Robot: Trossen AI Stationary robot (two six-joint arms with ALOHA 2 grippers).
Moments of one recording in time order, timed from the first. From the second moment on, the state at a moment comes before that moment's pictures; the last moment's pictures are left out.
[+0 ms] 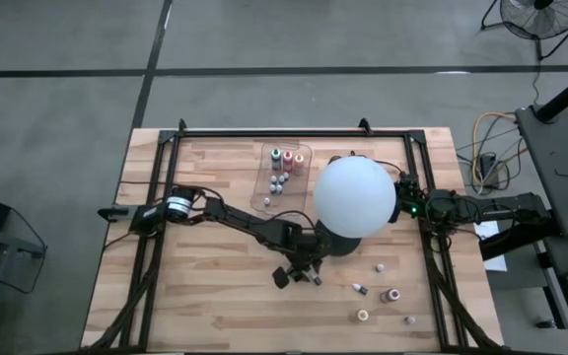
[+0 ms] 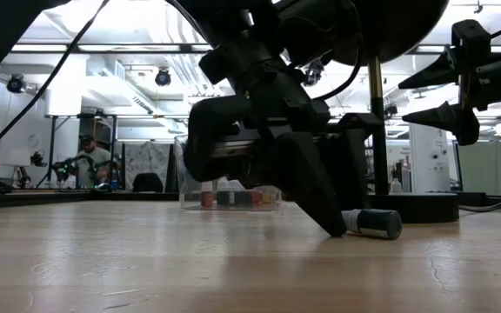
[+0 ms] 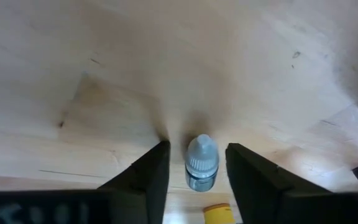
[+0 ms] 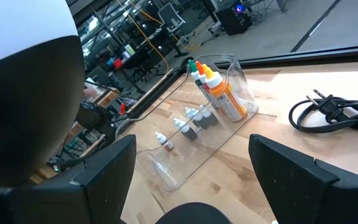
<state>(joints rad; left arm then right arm) -0.16 2.27 1.62 -0.38 0.26 -2.38 0.08 0.11 0.05 -0.06 0.52 0.74</state>
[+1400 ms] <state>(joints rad) -0.17 2.27 1.62 -0.35 0.29 -2.29 0.08 0.11 0.05 -0.06 0.52 0.74</state>
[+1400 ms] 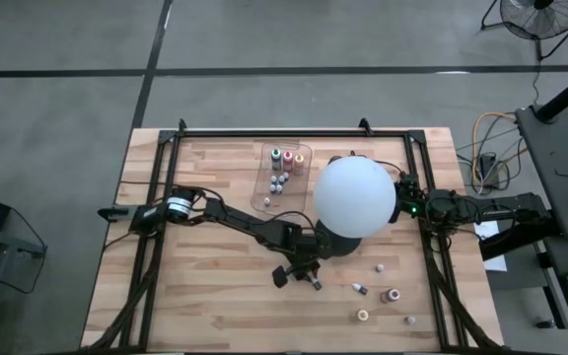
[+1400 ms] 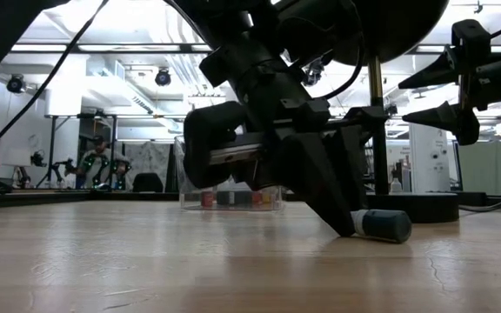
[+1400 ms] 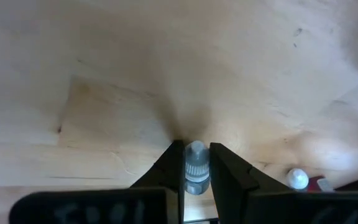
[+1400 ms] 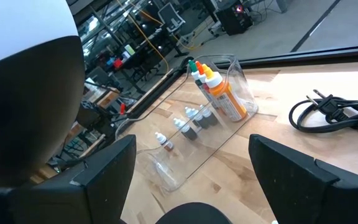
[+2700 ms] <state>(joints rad) -0.14 1.68 1.09 -0.27 0.07 -1.60 0.08 0.12 0.05 -0.06 0.52 0.74</state>
